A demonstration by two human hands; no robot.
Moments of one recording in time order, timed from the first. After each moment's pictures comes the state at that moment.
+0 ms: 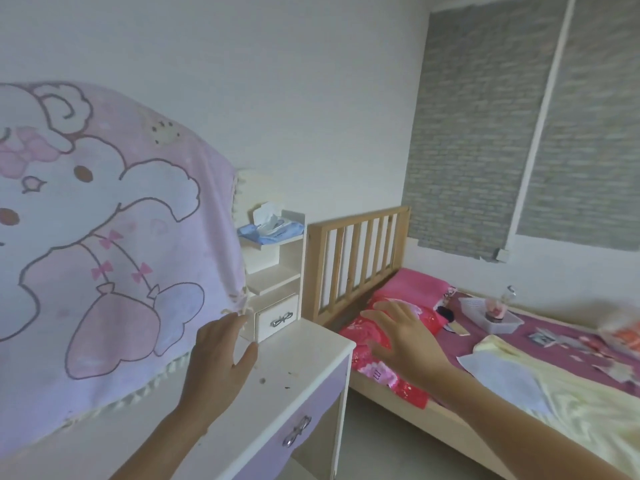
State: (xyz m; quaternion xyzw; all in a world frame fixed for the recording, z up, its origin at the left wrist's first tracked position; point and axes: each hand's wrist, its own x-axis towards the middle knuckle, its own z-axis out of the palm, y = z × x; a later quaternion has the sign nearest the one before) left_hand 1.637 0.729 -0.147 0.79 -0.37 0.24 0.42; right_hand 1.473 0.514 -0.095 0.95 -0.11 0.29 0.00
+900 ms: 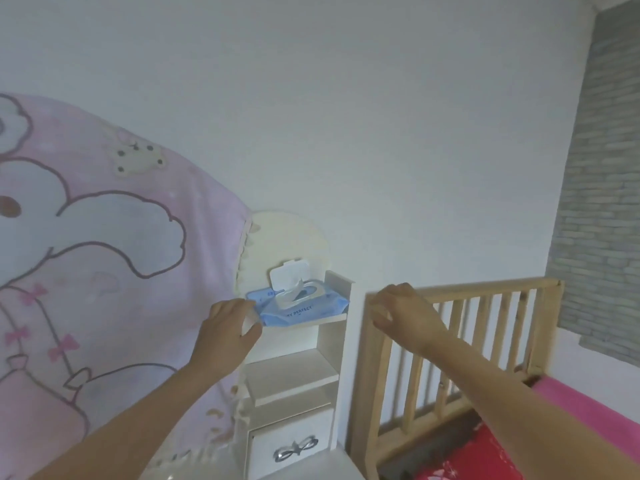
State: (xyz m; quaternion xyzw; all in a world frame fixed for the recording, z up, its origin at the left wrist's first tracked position) left_hand 1.900 0.478 -0.079 0.89 -0.19 0.27 0.31; right_hand 1.817 0.218 -0.011 0.96 0.04 0.26 0.02
